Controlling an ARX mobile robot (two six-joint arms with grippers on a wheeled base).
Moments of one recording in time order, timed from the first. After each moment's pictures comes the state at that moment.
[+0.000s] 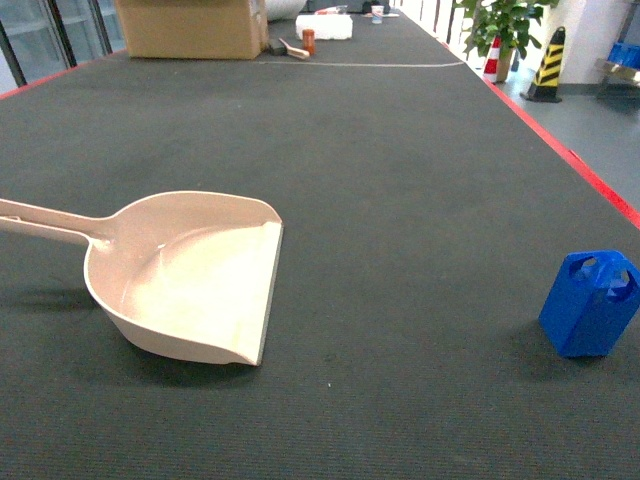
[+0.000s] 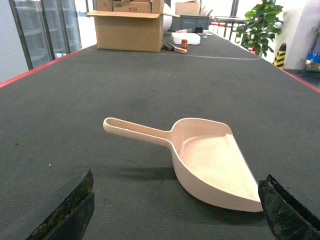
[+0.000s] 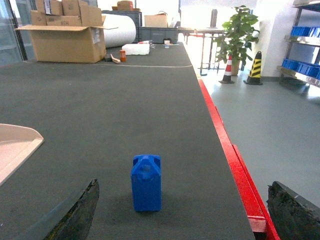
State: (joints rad) left arm 0.00 0.01 0.02 0.00 0.00 0.00; right arm 0.00 0.00 0.01 0.00 0.00 0.00
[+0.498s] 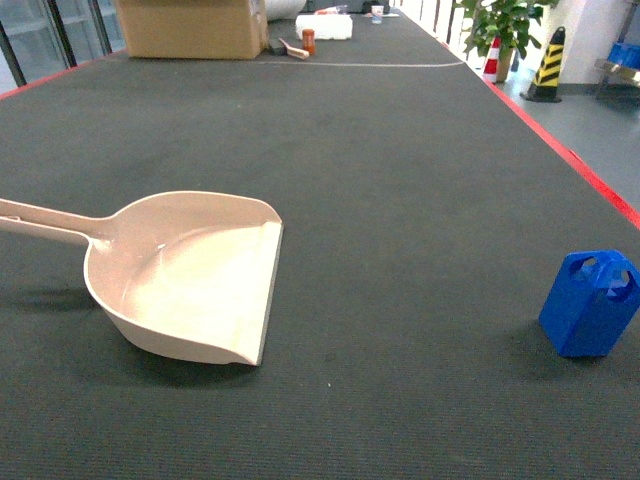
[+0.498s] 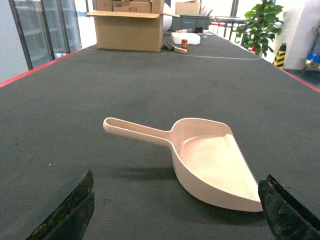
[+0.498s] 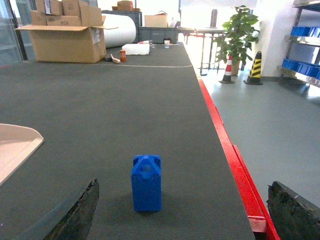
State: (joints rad) left arm 0.00 0.01 0.02 0.00 0.00 0.00; right arm 0.00 0.00 0.01 0.00 0.00 0.00
